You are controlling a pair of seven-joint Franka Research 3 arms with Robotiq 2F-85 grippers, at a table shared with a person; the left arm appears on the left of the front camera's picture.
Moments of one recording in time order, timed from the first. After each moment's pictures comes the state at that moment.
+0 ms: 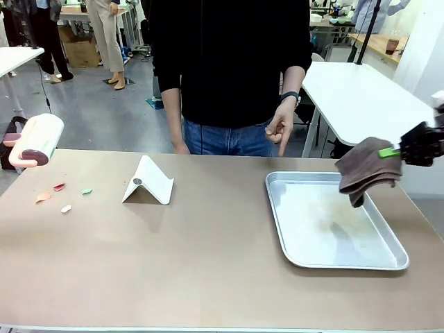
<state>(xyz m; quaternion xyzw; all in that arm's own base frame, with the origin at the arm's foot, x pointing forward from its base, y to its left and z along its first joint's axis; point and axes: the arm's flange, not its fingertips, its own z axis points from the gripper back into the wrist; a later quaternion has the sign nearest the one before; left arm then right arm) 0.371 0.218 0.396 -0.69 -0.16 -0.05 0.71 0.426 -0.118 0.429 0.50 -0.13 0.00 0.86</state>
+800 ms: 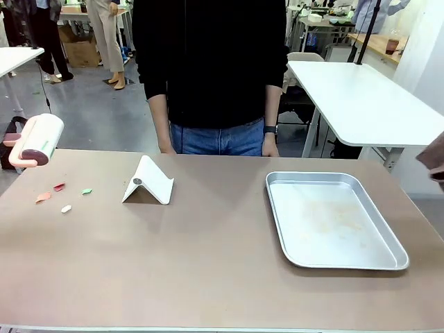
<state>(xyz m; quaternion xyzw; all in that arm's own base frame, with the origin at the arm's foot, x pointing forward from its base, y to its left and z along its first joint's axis) 0.371 0.218 0.397 -0.69 -0.16 -0.05 0.71 0.345 -0.257 0.439 0.69 -0.16 0.04 0.70</state>
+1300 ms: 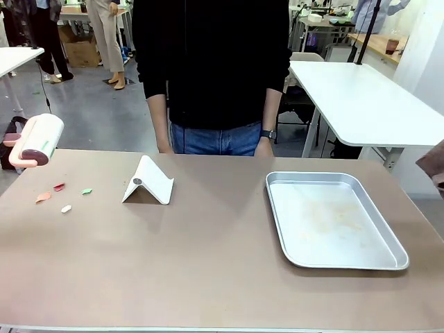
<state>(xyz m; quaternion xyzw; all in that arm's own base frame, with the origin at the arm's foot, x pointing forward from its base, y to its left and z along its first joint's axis) 0.371 0.218 0.397 -0.69 -0.16 -0.05 0.71 0.343 -0.261 0.412 0.72 -0.16 0.05 0.67</state>
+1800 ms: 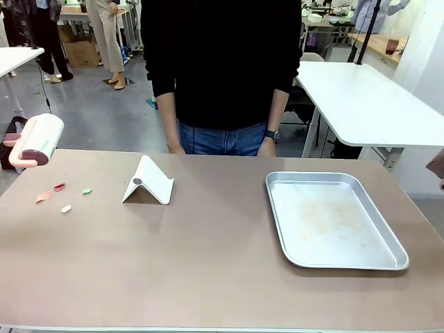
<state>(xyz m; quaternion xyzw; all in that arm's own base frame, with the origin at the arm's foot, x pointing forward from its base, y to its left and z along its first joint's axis) 0.371 0.218 0.397 -0.69 -0.16 -0.05 0.71 0.339 -0.266 0.414 0.72 -0.17 0.05 0.67</state>
